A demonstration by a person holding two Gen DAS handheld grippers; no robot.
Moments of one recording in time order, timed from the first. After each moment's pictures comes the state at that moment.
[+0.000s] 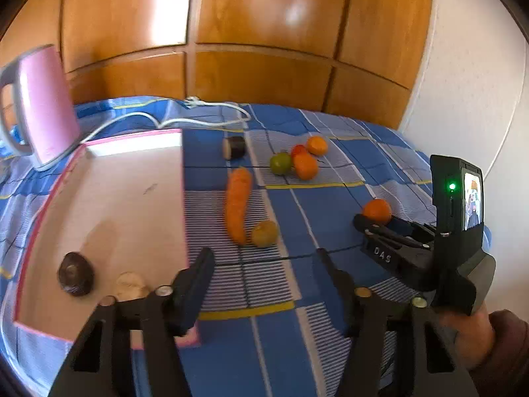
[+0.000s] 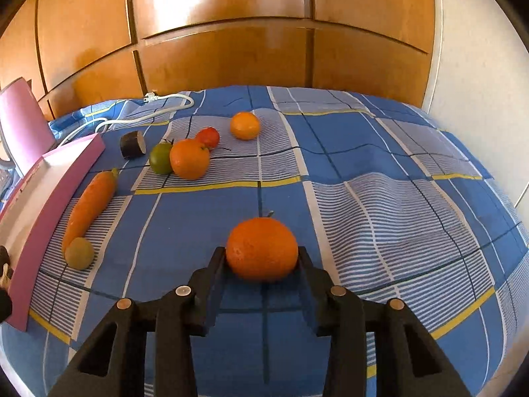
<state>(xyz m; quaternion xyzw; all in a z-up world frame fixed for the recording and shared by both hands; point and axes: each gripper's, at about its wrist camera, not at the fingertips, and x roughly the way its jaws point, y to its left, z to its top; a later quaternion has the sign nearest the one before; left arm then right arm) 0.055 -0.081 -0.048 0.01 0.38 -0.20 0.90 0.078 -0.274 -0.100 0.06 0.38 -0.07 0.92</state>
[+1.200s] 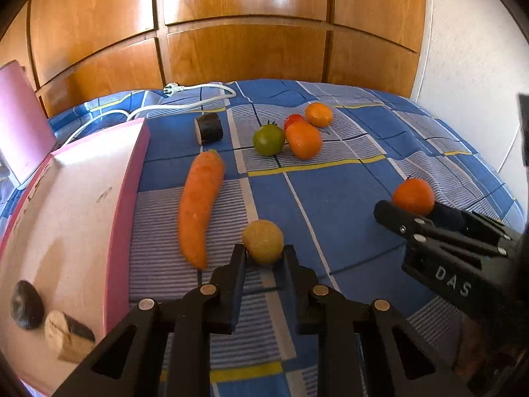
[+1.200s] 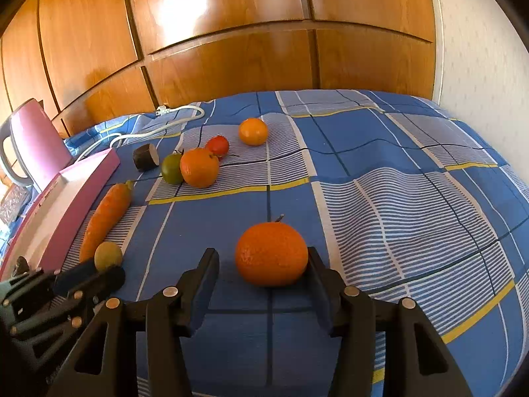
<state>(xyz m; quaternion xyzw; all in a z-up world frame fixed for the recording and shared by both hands) 0.092 -0.134 -0.099 0.07 0.39 -0.17 0.90 0.071 -0.284 -0.100 0.10 0.37 -0.04 0.92</state>
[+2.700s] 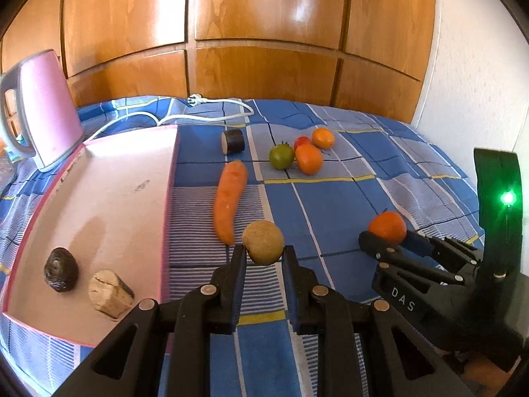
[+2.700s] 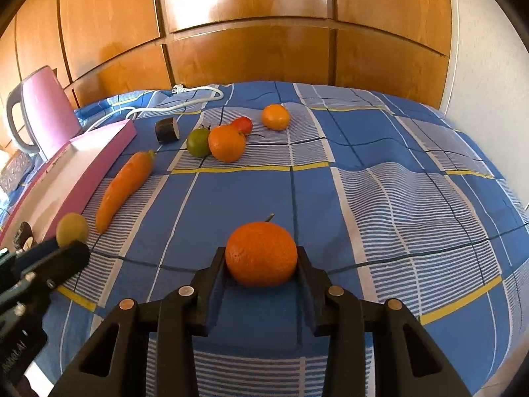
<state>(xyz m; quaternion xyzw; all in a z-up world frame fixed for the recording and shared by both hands) 0.054 -0.105 -0.064 0.03 0.37 -0.15 0.92 0.052 -0.256 -0.097 0.06 0.39 -0.02 0.92</state>
